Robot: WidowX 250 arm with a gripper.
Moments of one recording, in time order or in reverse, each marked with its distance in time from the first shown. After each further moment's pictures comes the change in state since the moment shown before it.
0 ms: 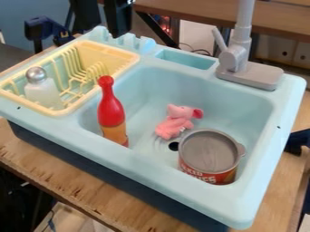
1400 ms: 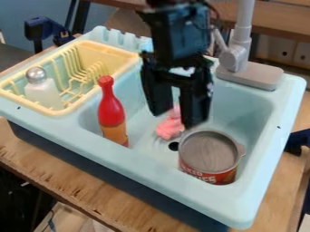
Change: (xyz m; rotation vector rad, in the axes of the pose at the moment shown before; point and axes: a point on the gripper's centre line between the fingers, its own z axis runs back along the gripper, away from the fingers) arm -0.028 -0.121 -0.063 -0.209 0.154 -0.194
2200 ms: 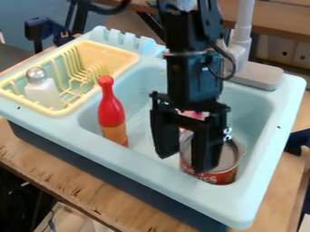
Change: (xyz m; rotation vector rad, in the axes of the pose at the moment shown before) arm -0.010 -0.018 -0.039 -0.053 0.168 0.054
